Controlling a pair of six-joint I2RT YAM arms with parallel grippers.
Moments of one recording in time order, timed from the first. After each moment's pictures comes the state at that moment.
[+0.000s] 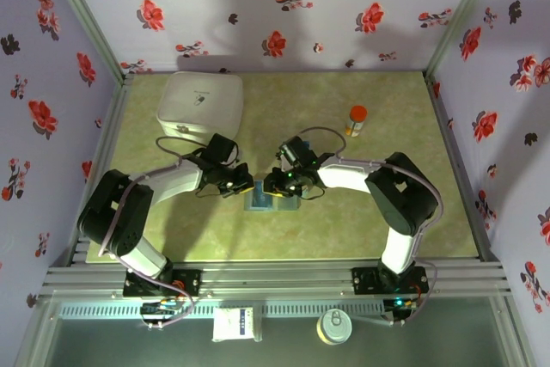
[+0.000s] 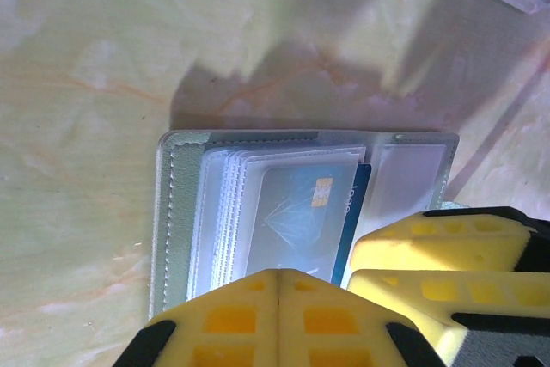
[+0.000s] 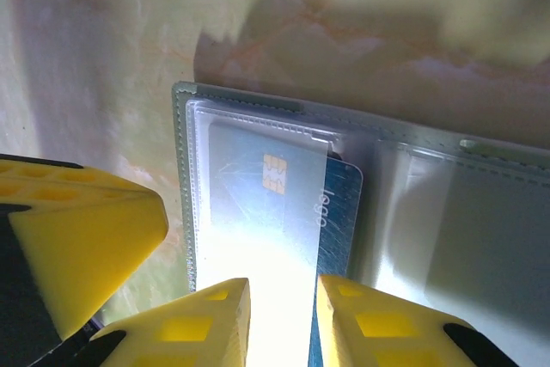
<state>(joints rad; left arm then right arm) -0.56 1.59 0.83 -0.31 0.40 -0.83 0.75 1.80 0.98 -0.19 -0.47 0.82</state>
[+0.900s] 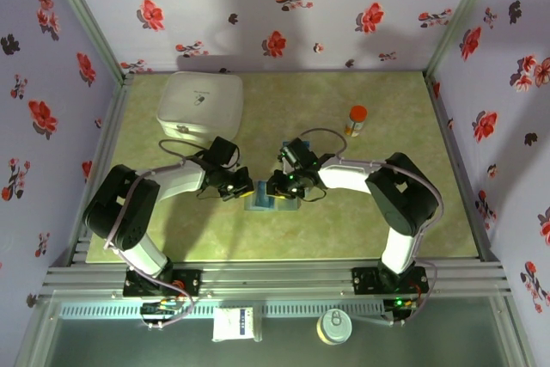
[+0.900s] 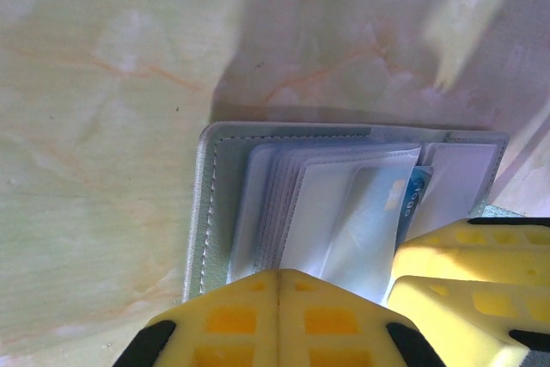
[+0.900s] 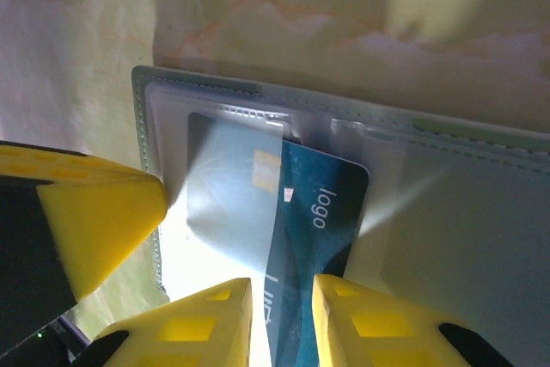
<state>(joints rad) -0.56 1.64 0.81 -0.29 0.41 -0.82 0.75 1.79 0.97 -0.23 -0.44 0.80</state>
